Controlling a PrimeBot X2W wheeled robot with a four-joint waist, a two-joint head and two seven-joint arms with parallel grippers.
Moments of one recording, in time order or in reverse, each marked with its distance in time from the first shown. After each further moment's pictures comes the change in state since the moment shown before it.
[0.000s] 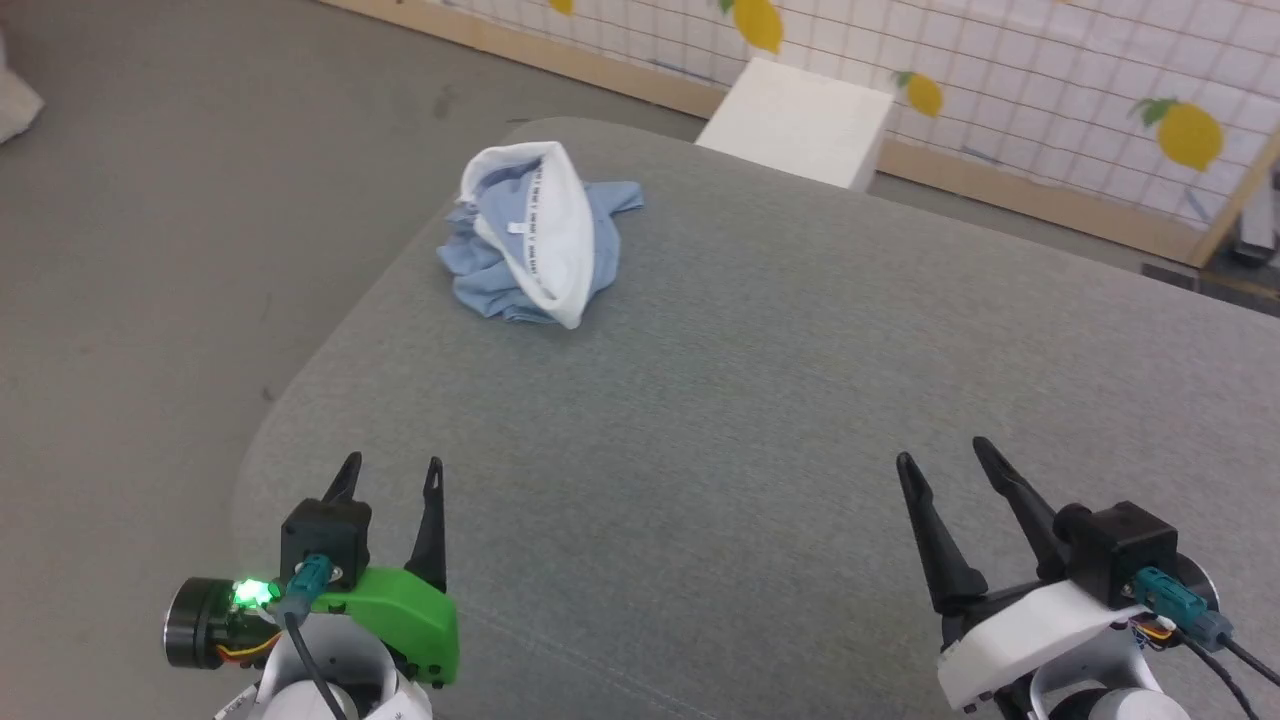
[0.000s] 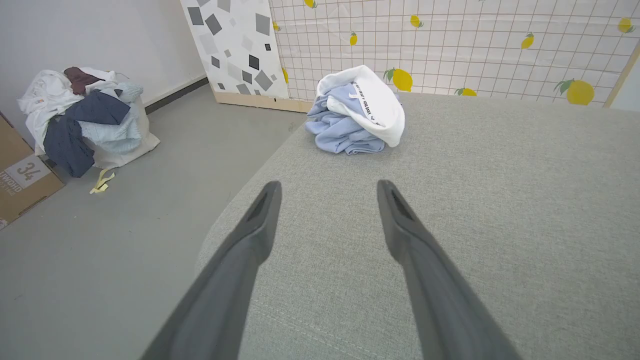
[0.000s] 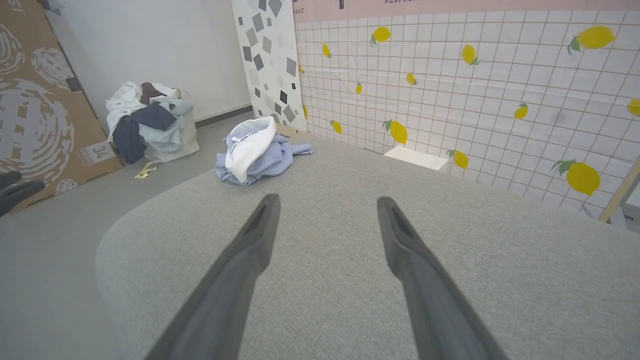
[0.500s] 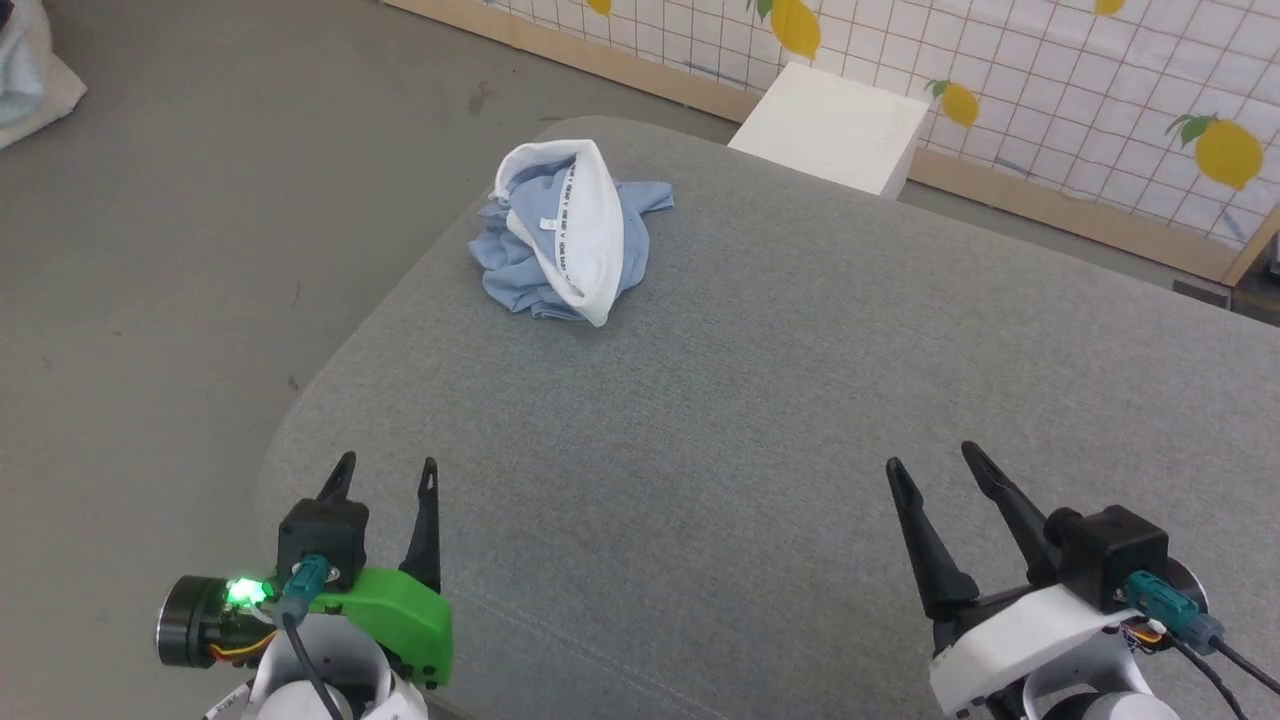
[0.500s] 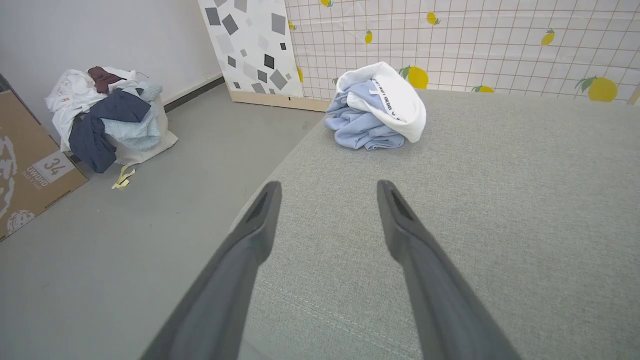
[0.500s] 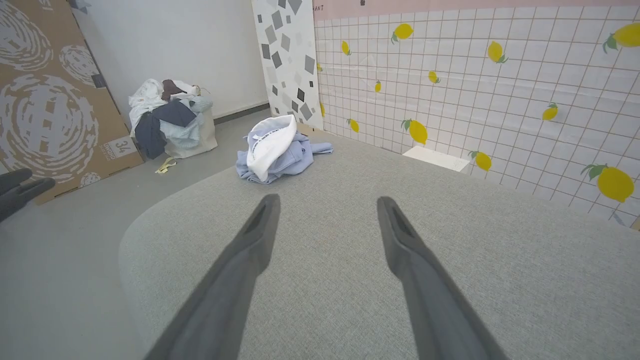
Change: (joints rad) left arm 0.000 0.023 -0.012 -0.003 0.000 0.010 0.001; right arm 0.005 0.002 0.016 -0.001 0.009 0.000 0.002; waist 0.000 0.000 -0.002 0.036
